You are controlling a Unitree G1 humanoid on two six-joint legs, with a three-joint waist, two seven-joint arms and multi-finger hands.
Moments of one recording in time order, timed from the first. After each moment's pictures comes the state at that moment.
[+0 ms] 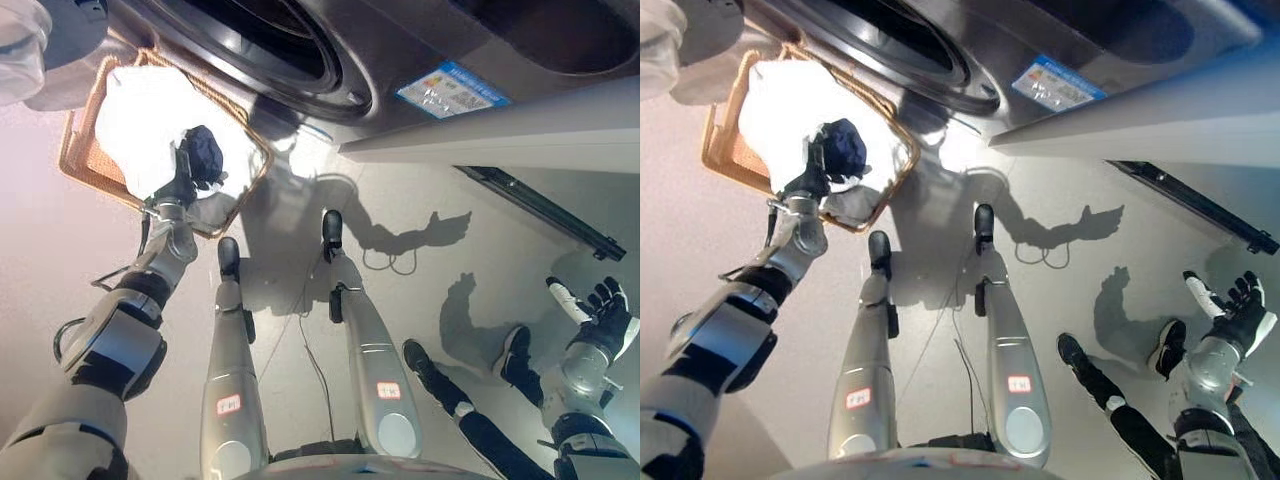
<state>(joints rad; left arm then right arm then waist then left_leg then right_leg) -0.89 0.57 -0.56 1.15 0.16 -0.17 0.63 -0.17 -0.57 -0.14 1.00 0.59 -0.48 -0.39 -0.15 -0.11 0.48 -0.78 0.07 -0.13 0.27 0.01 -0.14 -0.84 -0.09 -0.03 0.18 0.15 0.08</state>
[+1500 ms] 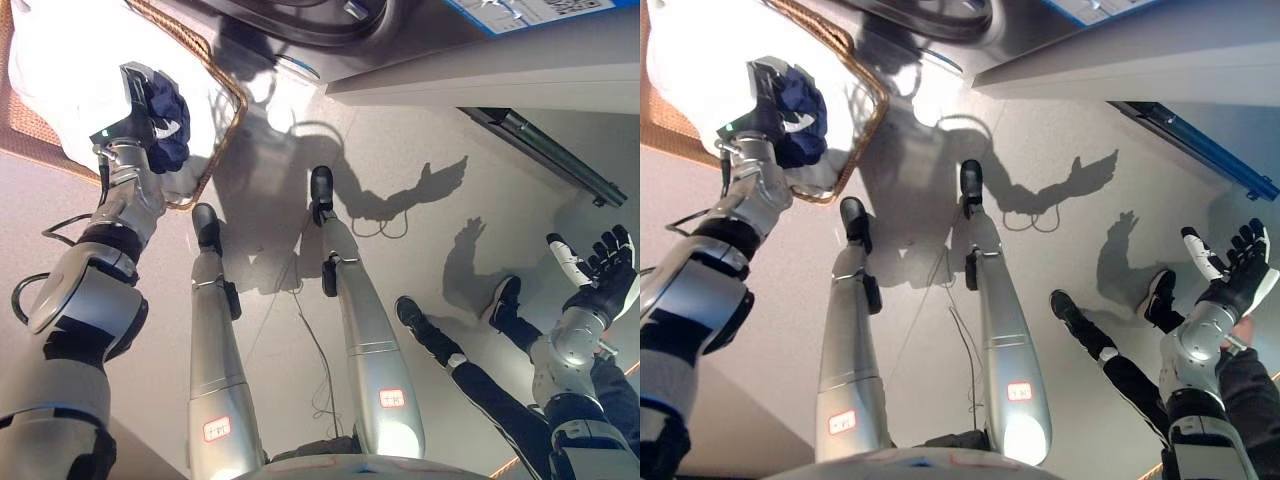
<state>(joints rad) -1.10 0.66 -0.63 1.23 0.23 -0.11 0.70 -0.20 -0.55 -0.10 0.82 0.55 -0.57 -0.46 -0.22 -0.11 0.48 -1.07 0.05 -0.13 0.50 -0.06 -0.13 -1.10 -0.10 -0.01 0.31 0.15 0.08</state>
